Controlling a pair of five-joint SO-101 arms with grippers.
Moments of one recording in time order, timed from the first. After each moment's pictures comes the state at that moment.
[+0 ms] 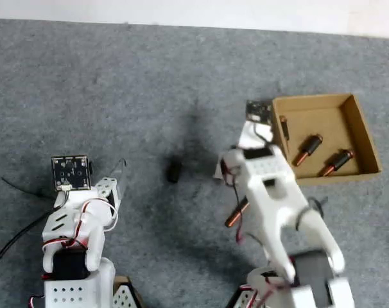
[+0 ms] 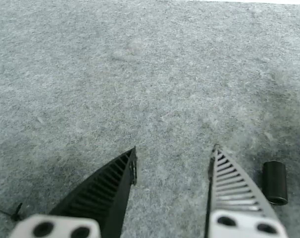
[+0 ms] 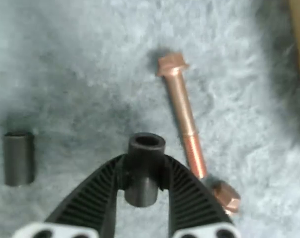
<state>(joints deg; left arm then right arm) -9.7 -104.1 89.8 51.3 4.4 -19.1 -16.8 45.3 44.0 -19.4</state>
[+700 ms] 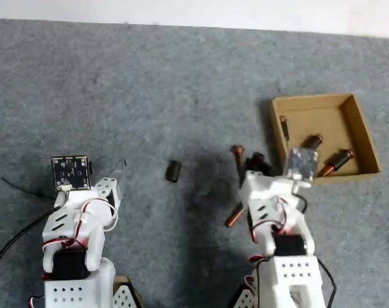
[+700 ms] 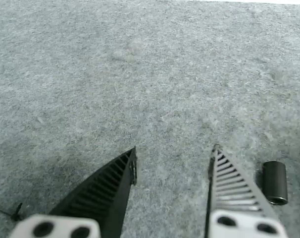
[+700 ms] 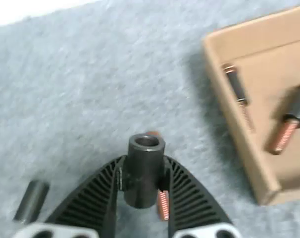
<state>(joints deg) -9.7 -104.1 89.8 51.3 4.4 -9.2 -75.9 89.0 21.8 -12.8</state>
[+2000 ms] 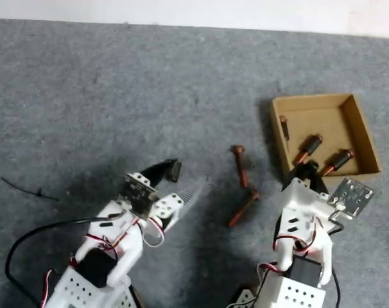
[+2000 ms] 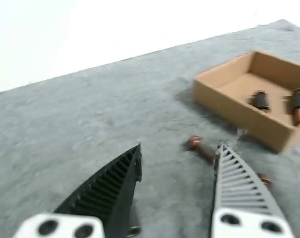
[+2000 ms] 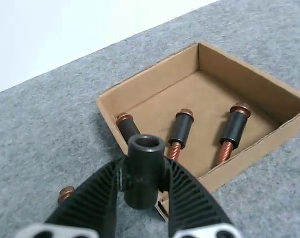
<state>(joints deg) 28.0 -104.1 95.0 30.0 4.3 12.0 -104.2 96.0 36.0 -12.8</state>
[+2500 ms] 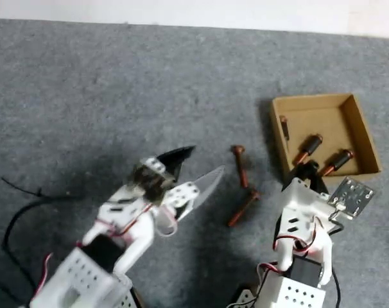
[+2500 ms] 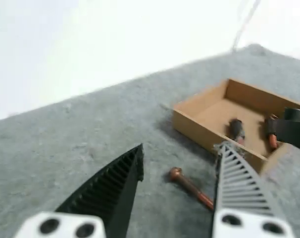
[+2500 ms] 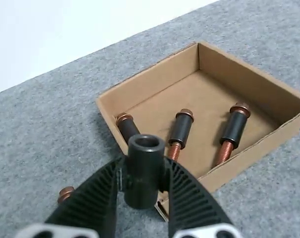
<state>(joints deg) 32.7 -73.7 77.4 16.6 4.3 12.0 -104.2 96.0 36.0 -12.8</state>
